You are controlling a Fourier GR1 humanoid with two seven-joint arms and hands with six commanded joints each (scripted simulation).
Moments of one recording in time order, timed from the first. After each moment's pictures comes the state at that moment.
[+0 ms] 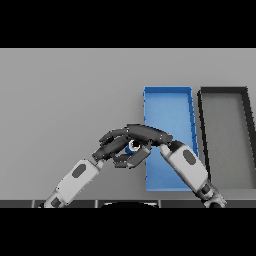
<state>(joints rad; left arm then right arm) -0.34 0.19 -0.61 -1.57 0.06 -0.22 0.01 -0.55 -0.19 0.40 -1.77 -0.30 0.58 0.38</state>
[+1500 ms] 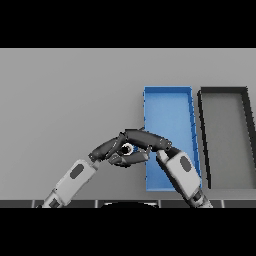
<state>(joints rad) -0.31 0.20 -0.58 -1.55 0.01 -0.27 -0.06 -0.47 -0.04 0.35 -1.83 -0.25 0.65 0.36</state>
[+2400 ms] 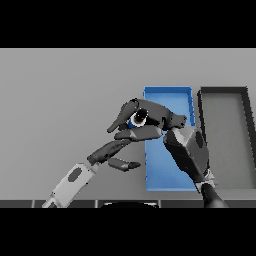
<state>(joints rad) -0.26 0.21 -0.59 -1.59 0.04 -0.26 0.07 -0.85 -0.13 0.17 -1.81 -0.77 0.35 0.58</state>
